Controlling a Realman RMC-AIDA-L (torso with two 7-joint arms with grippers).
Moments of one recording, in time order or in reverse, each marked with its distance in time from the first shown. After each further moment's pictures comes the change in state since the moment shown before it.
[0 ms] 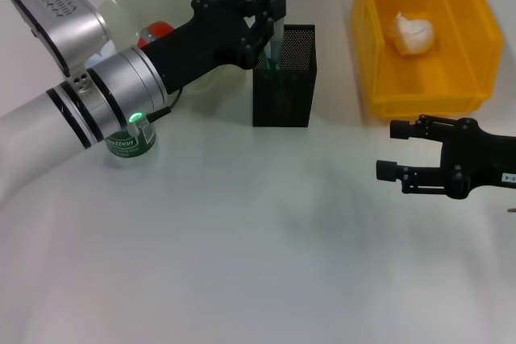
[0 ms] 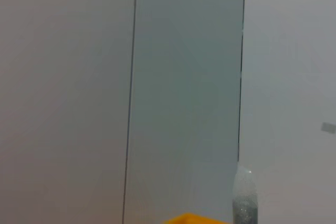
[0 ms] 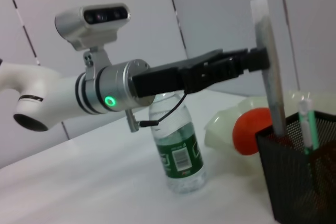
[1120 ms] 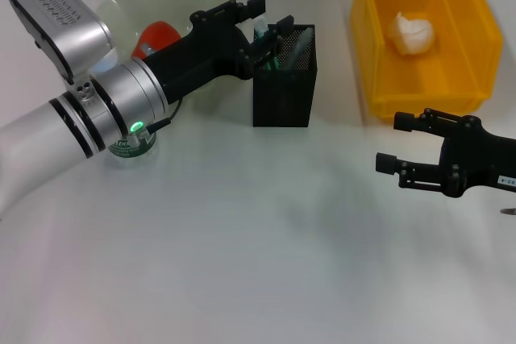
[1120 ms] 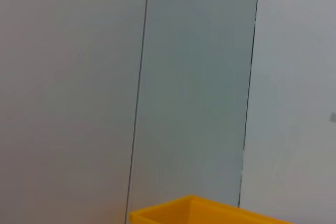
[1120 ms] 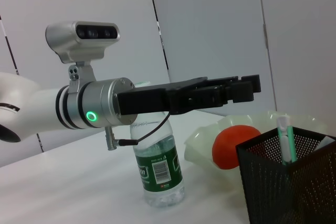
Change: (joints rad) left arm 0.001 0.000 -0.009 -0.034 0.003 -0.026 -0.009; right arm -0.020 0.025 0.067 0.040 0.014 0.032 -0.126
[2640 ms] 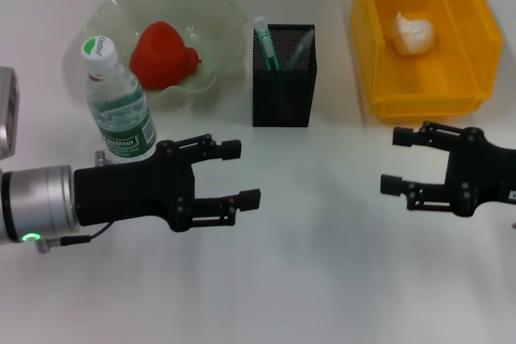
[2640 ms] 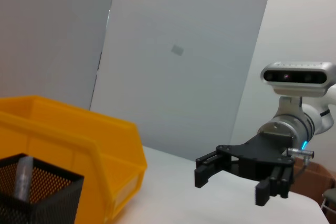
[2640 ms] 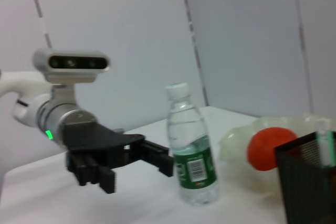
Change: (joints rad) left arm 0.352 0.092 0.398 0.435 0.191 0.289 -0.424; right arm -0.003 -0.025 -0.036 0.001 -0.013 -0.095 -0.013
